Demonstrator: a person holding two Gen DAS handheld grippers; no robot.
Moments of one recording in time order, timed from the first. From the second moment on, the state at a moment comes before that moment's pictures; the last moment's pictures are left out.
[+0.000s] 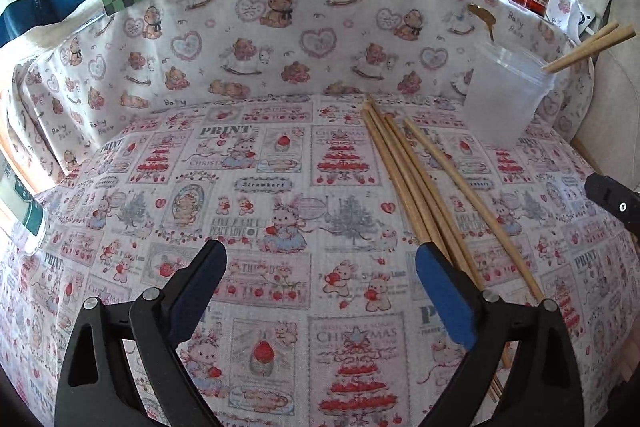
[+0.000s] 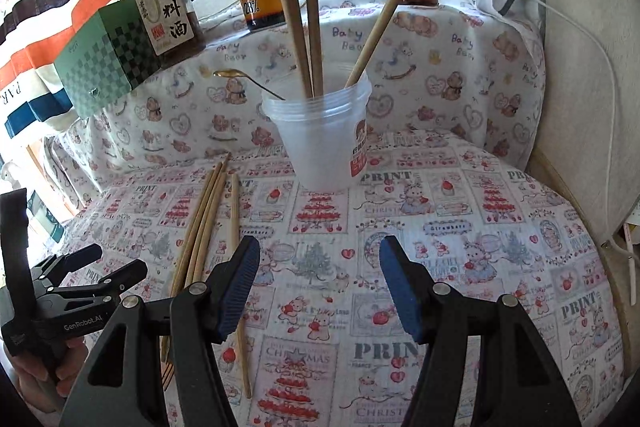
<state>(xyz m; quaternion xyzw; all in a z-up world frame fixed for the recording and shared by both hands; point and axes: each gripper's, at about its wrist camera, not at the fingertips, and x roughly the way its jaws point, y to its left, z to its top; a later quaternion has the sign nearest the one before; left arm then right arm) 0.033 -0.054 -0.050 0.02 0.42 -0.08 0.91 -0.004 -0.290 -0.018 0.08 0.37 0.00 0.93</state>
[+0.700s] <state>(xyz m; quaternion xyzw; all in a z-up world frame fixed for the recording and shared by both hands) 0.031 -0.081 -0.062 0.10 0.46 -0.13 0.87 -0.003 -0.282 -0.022 0.07 0.39 0.00 0.92</state>
